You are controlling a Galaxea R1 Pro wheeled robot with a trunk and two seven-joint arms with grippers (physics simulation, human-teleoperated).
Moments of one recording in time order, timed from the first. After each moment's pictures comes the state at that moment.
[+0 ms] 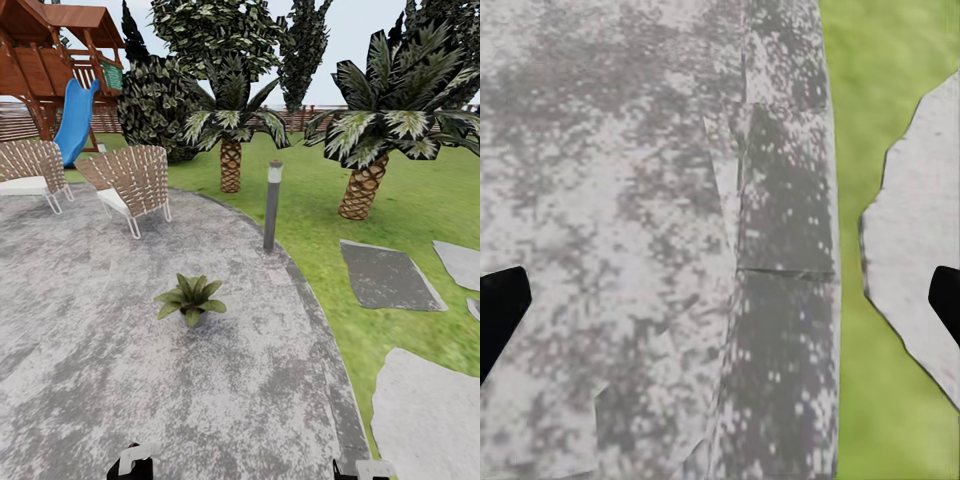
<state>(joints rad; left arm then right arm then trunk) -0.28 0.01 0.10 -0.34 0.04 -0.41 0.03 -0.21 -0.07 0.01 -0.38 0.05 -0.43 -0.15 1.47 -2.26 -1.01</state>
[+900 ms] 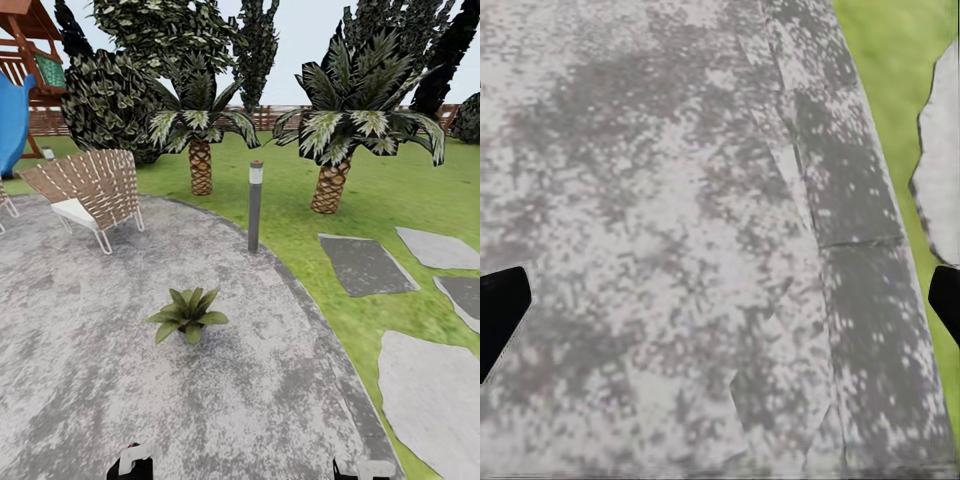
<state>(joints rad) -0.28 0.01 0.10 -0.34 0.04 -0.41 0.03 -0.21 -0.07 0.01 -0.38 0.05 -0.43 -0.15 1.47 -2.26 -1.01</state>
